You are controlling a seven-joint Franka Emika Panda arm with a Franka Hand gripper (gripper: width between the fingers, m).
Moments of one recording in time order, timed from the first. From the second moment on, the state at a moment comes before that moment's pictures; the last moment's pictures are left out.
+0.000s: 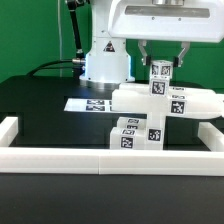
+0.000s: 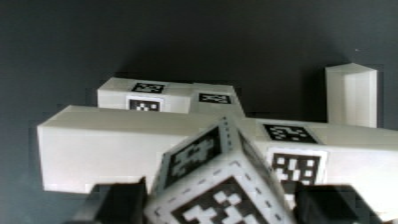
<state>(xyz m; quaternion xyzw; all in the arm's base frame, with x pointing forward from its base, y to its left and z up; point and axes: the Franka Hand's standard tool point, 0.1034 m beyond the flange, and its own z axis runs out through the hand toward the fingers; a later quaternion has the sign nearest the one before) 0.504 0.062 0.134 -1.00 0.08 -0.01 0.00</state>
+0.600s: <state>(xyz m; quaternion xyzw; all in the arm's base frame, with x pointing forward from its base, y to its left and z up) 0.510 0.062 0.134 -1.00 0.08 -0.01 0.00</state>
